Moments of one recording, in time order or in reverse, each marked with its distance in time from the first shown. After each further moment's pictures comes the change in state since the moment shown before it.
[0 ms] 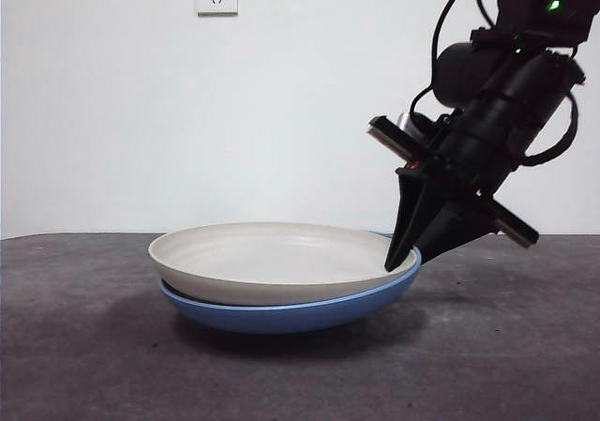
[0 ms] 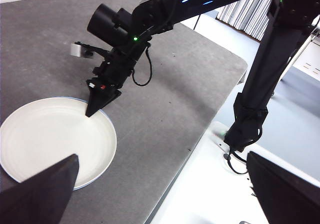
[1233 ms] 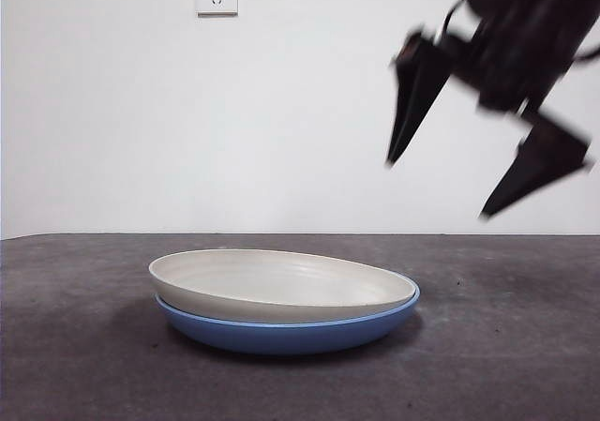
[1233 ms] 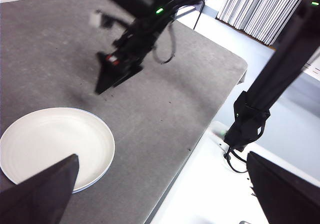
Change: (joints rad) left arm 0.000 0.000 0.000 -0.001 0.000 0.000; right arm -0.016 -0.277 0.036 -0.248 0.138 -0.047
